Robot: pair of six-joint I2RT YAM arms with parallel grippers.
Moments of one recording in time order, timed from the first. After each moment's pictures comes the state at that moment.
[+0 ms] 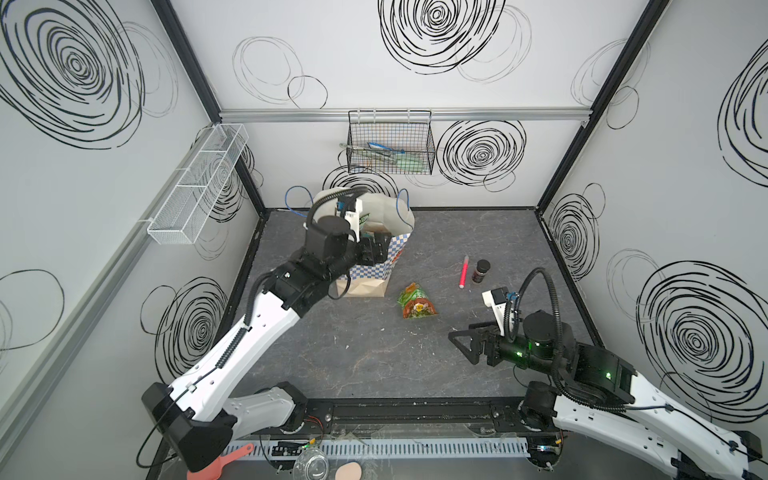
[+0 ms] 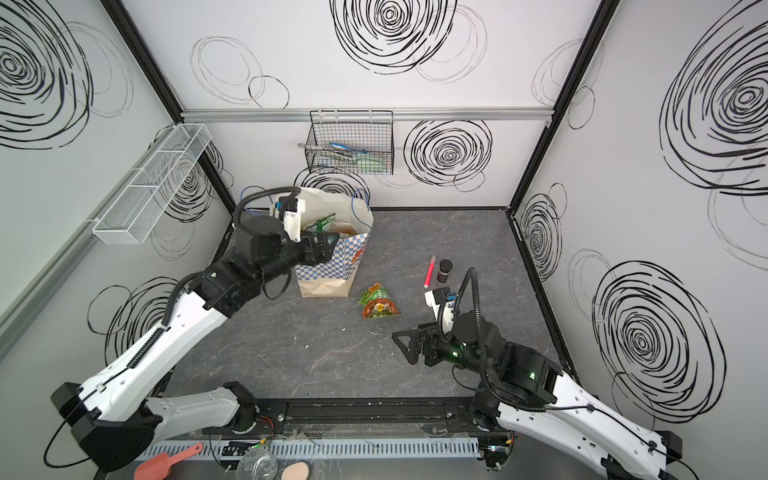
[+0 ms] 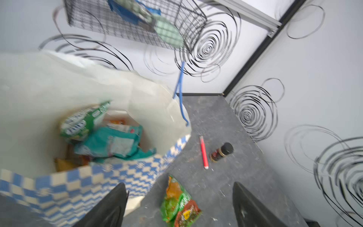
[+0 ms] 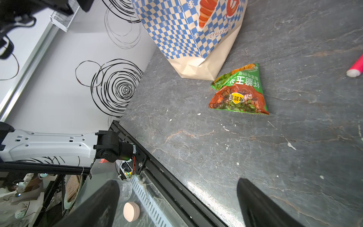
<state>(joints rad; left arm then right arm) -0.52 1.24 1.40 -0.55 -0.04 -0.40 1.04 0.55 0.77 -0.69 0.01 0.76</state>
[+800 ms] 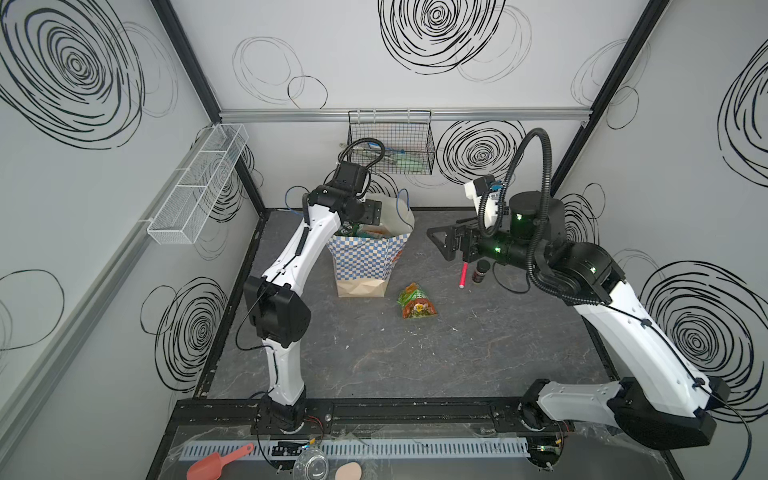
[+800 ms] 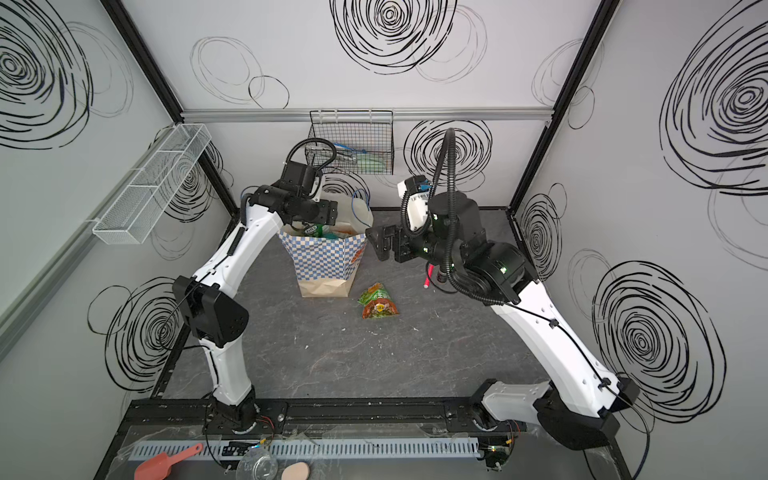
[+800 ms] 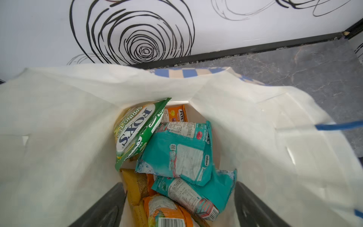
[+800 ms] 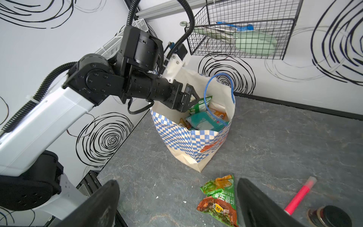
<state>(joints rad) -0.32 1.97 2.11 -1.01 -0.05 -0.16 0.74 1.29 1.76 -0.84 -0.09 0.33</state>
